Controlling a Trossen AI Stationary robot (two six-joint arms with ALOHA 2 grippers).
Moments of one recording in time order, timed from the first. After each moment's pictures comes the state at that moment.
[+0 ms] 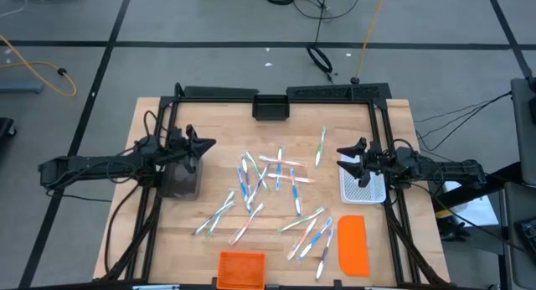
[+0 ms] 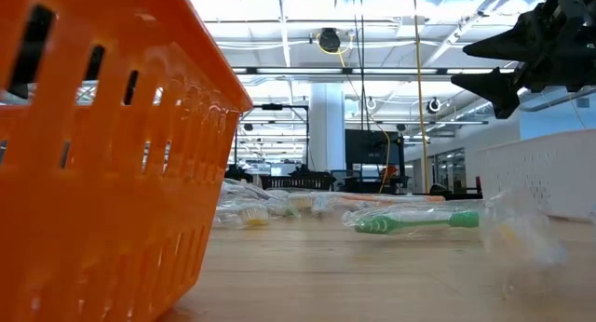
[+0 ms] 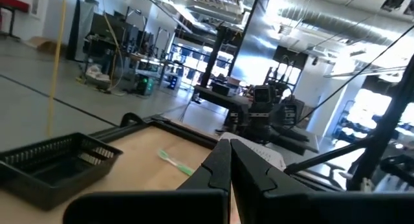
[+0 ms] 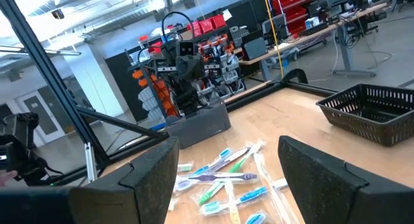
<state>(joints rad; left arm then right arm) 0.29 0.51 0.01 0.70 0.07 -0.32 -0.01 0.01 0.02 0.08 0.16 0.38</state>
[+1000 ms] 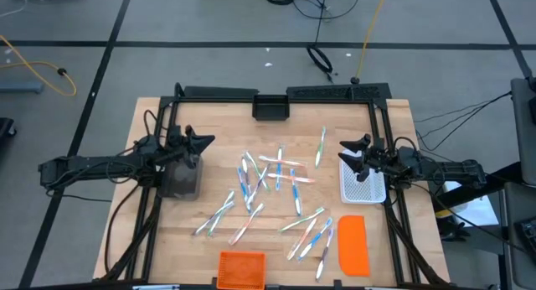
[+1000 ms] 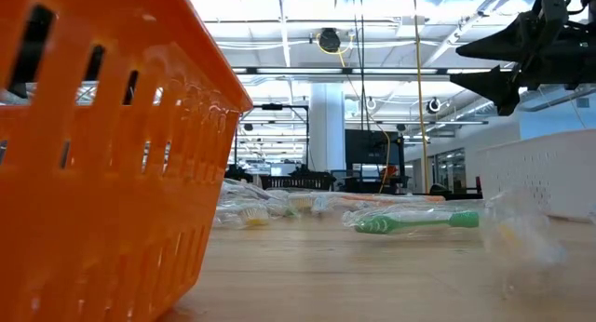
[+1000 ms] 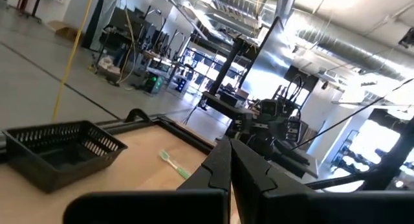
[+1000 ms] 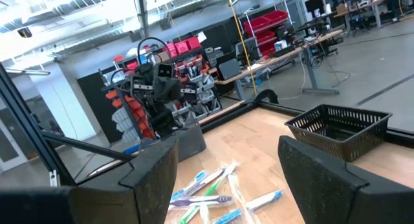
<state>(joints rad) 0.29 0.51 0.01 0.71 -0.01 -0.49 -0.01 0.01 0.02 0.13 0.29 0.35</state>
